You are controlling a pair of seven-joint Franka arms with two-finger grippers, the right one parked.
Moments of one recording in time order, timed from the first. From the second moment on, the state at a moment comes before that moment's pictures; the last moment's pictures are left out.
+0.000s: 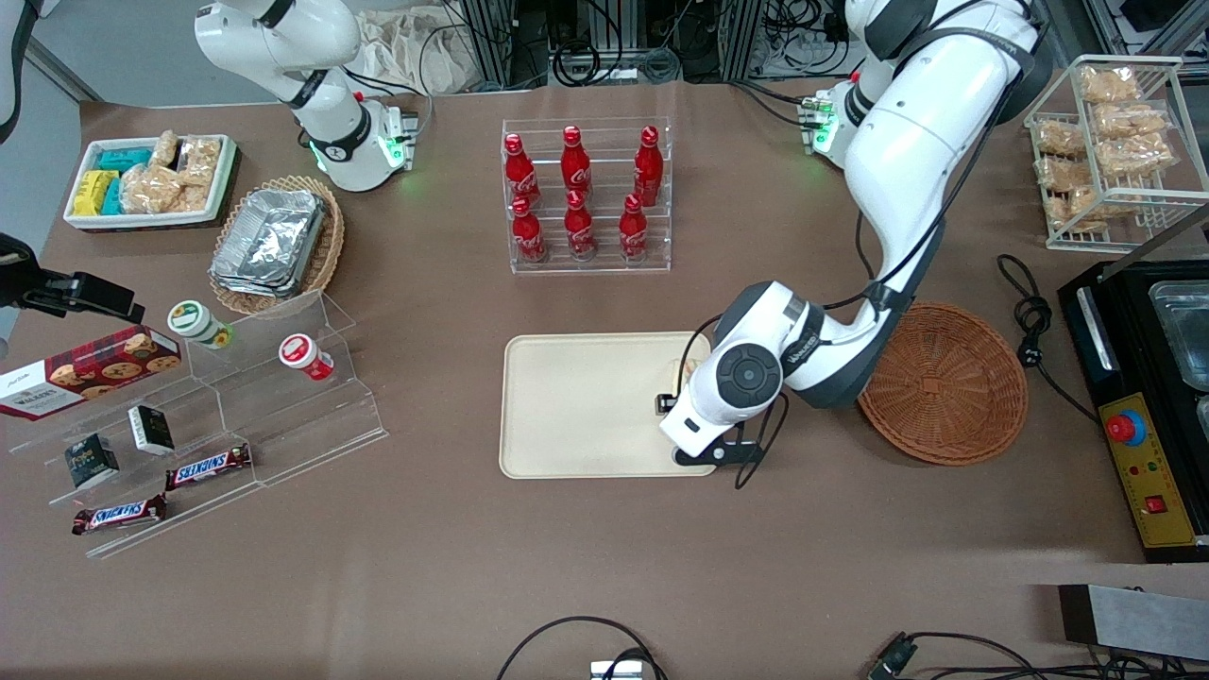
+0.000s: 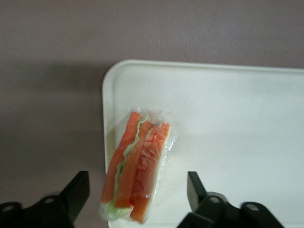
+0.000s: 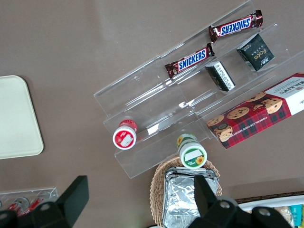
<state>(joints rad) -0.23 0.77 -0.42 -1.37 0.17 2.00 -0.68</state>
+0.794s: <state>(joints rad) 0.01 0.24 -0.30 -1.66 0.09 1.76 -0.40</state>
